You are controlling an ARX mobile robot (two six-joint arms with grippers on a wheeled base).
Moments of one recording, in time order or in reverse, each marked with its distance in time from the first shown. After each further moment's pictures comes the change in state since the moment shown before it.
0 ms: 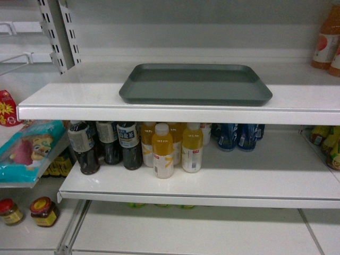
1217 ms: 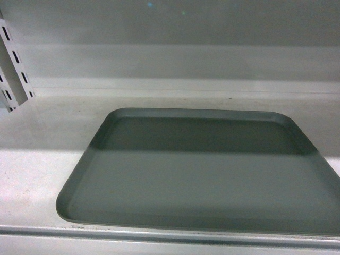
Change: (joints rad) left arm 0.000 0.000 0.000 -0.001 0.000 0.000; right arm 0.000 0.000 0.000 0.002 0.000 0.000
